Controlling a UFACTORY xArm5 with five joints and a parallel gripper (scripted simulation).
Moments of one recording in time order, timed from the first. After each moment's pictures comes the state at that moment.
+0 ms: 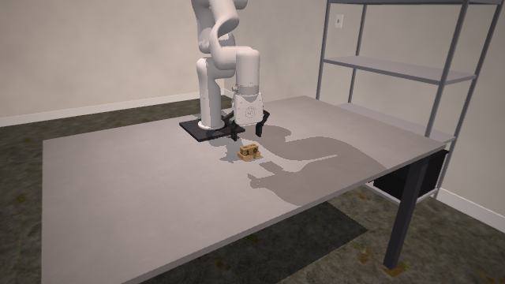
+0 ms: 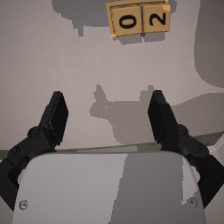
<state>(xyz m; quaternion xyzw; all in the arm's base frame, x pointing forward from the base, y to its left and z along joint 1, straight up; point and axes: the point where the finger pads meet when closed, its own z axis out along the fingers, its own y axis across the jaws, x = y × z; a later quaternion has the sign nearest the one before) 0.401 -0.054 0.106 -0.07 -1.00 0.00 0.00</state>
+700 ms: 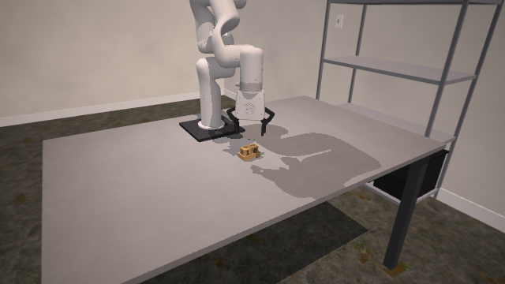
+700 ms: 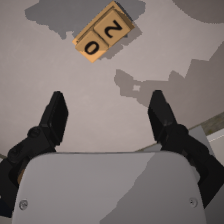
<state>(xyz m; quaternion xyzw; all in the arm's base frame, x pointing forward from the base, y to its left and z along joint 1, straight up) 0.379 -0.026 0.108 -0.35 -0.94 0.00 0.00</state>
